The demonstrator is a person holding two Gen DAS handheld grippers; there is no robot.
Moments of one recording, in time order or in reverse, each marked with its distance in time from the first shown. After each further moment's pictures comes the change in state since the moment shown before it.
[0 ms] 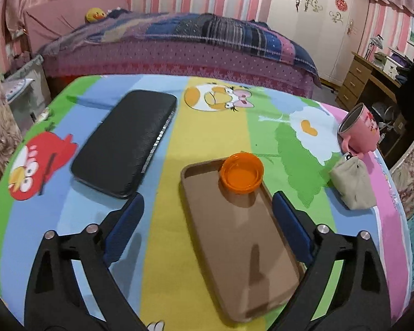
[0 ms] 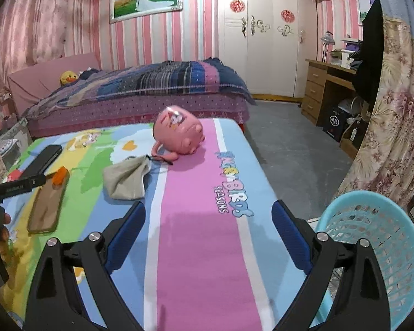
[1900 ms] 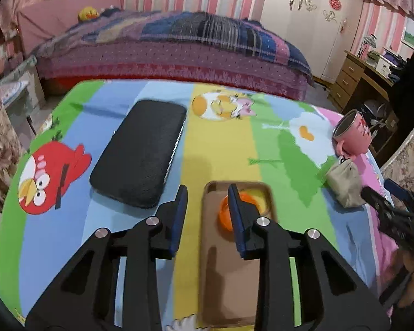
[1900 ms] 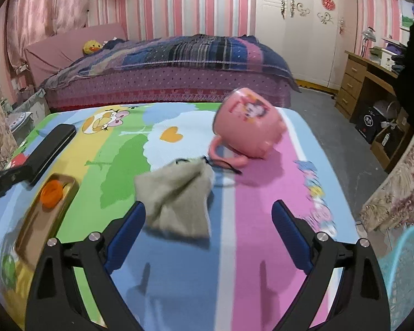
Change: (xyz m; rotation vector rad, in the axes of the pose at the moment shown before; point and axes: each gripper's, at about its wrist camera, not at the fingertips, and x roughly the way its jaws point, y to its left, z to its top) left arm -0.019 0.032 0.013 0.012 0.035 -0.044; right arm 0.094 0.088 0.040 -0.110 0.152 0.125
